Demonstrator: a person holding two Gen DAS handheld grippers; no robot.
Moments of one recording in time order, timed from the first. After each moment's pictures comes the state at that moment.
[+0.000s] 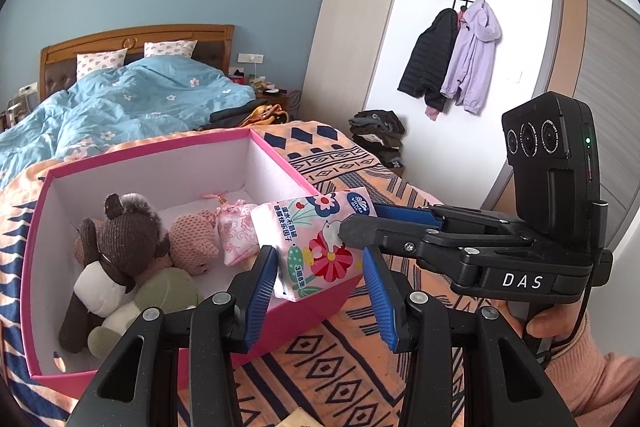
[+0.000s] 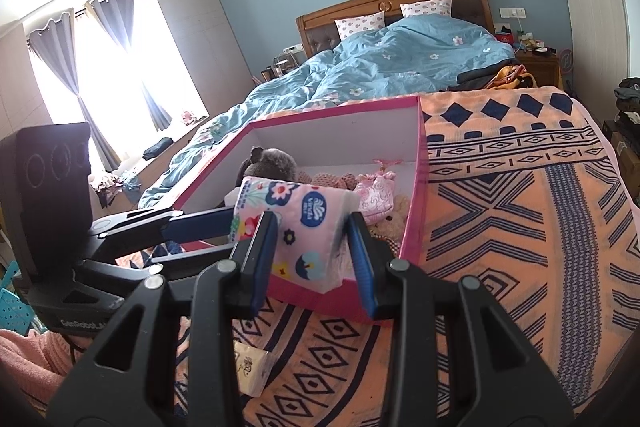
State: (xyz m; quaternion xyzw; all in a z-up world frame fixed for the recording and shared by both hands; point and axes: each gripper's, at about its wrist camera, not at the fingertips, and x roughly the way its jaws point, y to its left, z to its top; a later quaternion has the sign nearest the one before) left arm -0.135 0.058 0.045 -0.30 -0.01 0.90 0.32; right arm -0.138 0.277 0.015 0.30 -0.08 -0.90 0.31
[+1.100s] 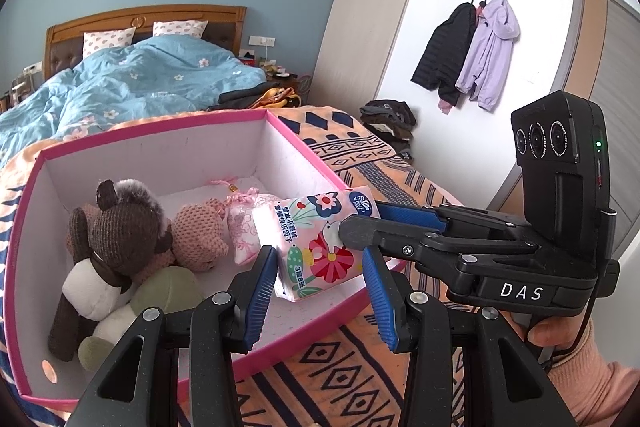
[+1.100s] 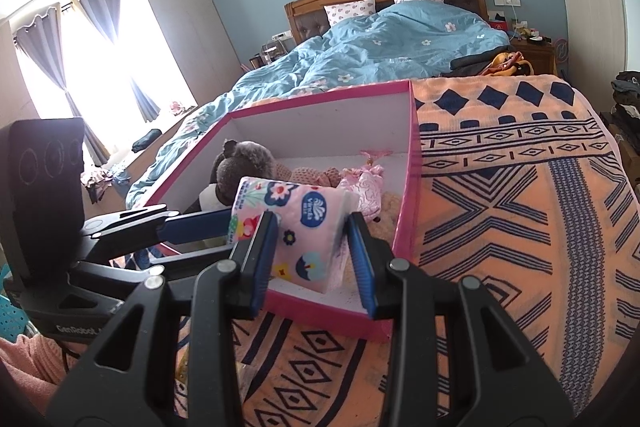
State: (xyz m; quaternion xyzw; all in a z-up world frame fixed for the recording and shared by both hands) left arm -0.166 0.059 0.028 -0.33 -0.03 0.89 0.31; right arm -0.167 0.270 0.000 0.33 -0.07 -0.90 0.29
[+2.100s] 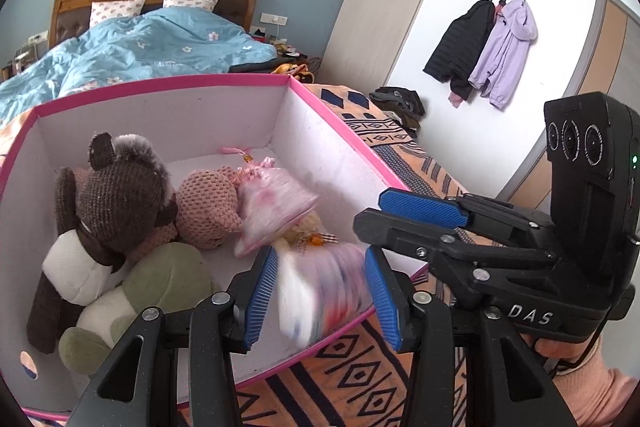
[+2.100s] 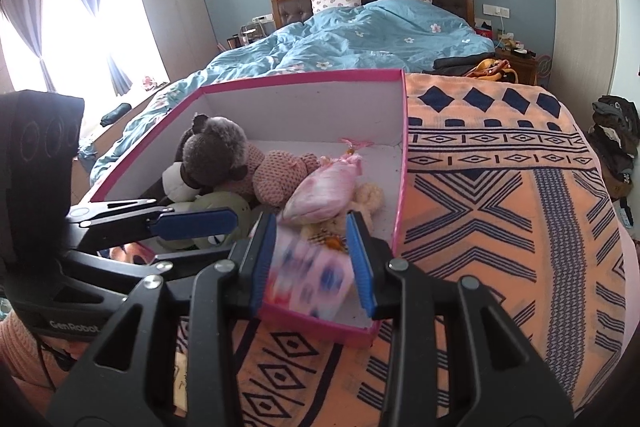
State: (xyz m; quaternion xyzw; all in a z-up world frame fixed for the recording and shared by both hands) left arm -0.180 0.056 0.004 -0.37 -0.04 0.88 0.30; right arm -0.175 0.249 -0.013 0.34 -0.01 -0.91 0.24
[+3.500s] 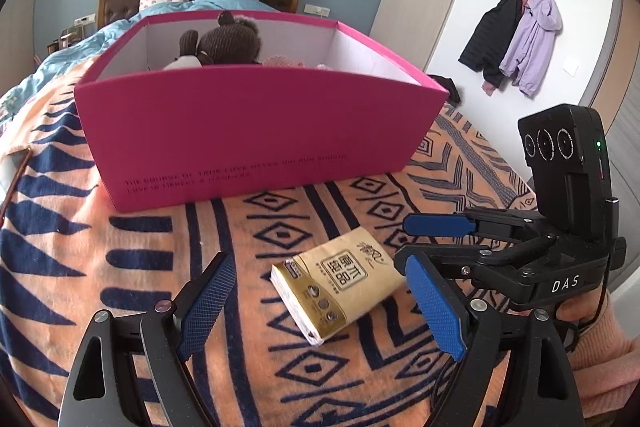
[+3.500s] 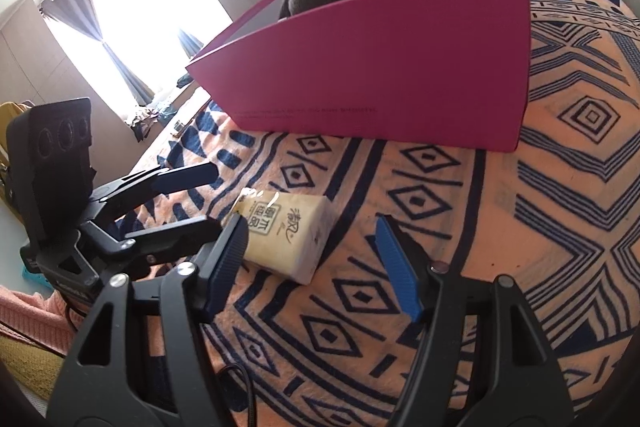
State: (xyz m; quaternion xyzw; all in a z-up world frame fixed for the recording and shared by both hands) left arm -0.056 -0.001 -0.048 -0.39 -0.04 0.89 0.22; right arm -0.087 0.233 -0.092 0.43 -0.07 -0.81 0.38
